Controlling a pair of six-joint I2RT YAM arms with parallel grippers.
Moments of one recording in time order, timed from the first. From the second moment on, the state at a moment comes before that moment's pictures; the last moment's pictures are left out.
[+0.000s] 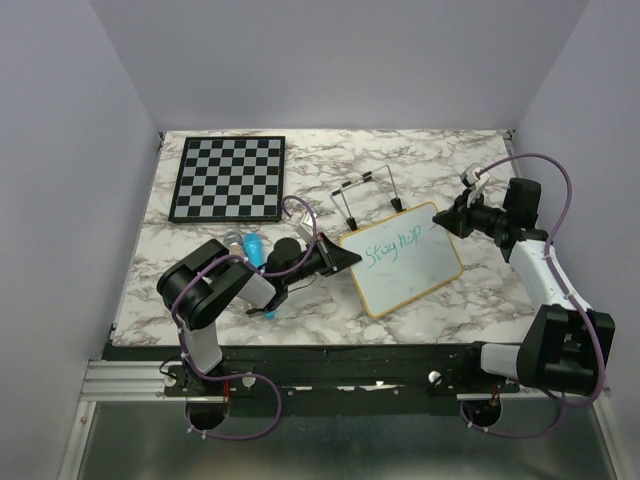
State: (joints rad) left arm -0.72 1.79 0.51 1.18 0.30 -1.12; right arm -0.16 1.27 0.82 -0.17 -0.88 -0.44
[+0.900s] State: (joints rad) left arm -0.72 1.79 0.50 1.19 0.30 -1.12; right arm -0.17 1.36 0.82 -0.14 -0.90 -0.40
